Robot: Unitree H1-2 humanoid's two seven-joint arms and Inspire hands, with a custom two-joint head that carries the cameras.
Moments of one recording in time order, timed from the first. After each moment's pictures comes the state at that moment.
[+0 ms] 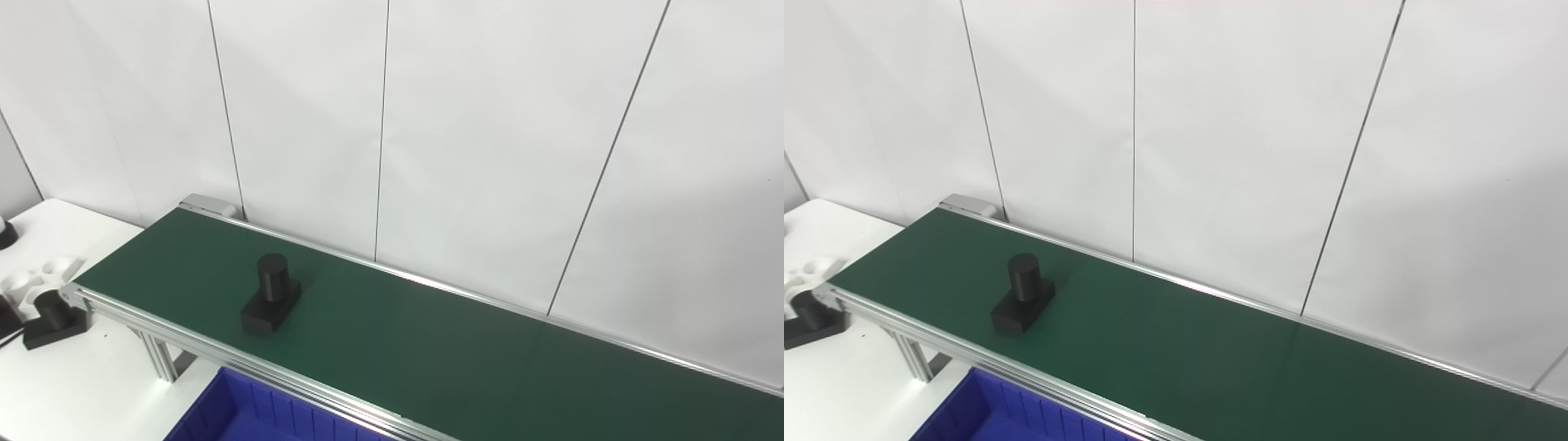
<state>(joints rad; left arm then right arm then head) 0.32 -0.01 -0.16 0.17 -0.12 -0.42 -0.22 0.35 -0.12 0.17 -0.43 -0.14 -0.33 0.09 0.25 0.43</state>
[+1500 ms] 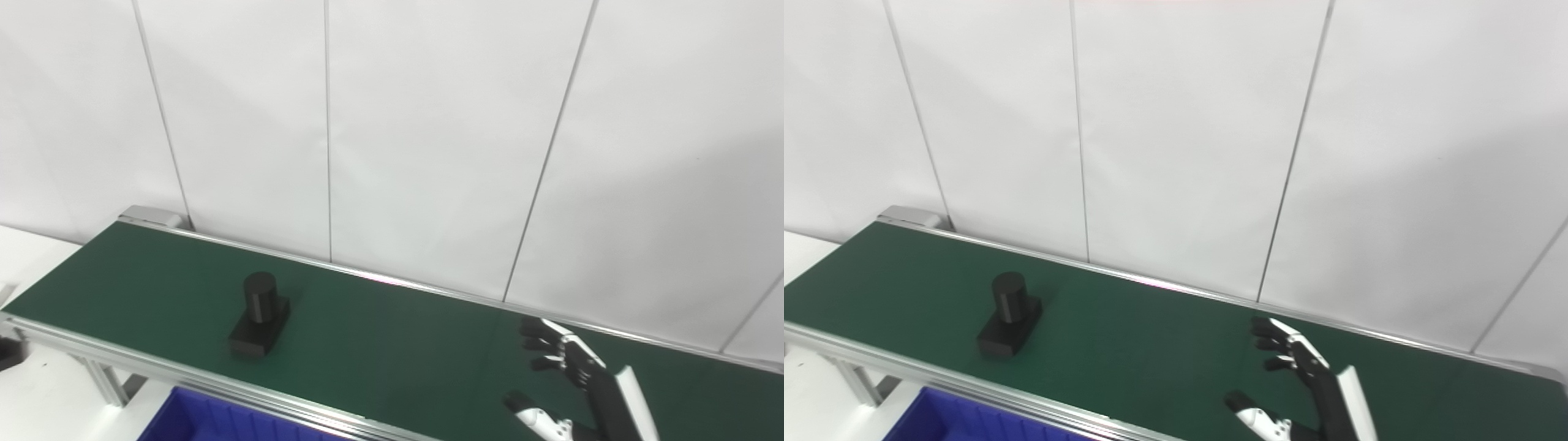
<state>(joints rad) 0.27 -0.01 -0.13 0.22 -0.14 -0.42 -0.24 -0.05 -0.10 0.18 -0.32 -0.27 -0.03 0.15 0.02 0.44</state>
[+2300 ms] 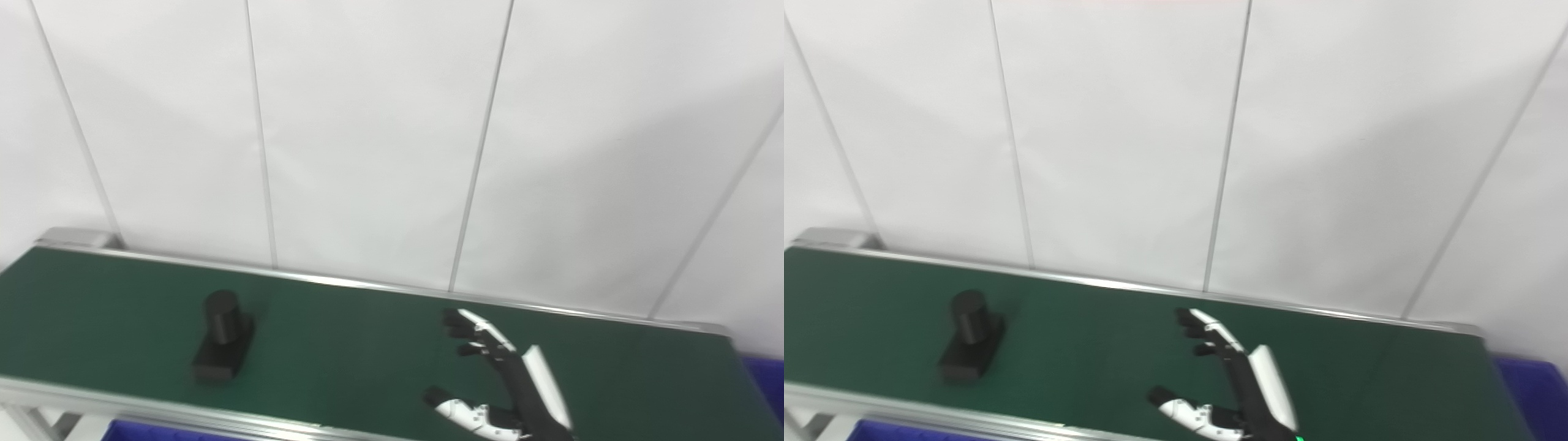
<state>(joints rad) 0.27 0.02 -0.11 0.21 -0.16 -0.42 -0.26 -0.06 -0.04 0.24 -0.29 -0.39 -0.03 0.14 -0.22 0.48</state>
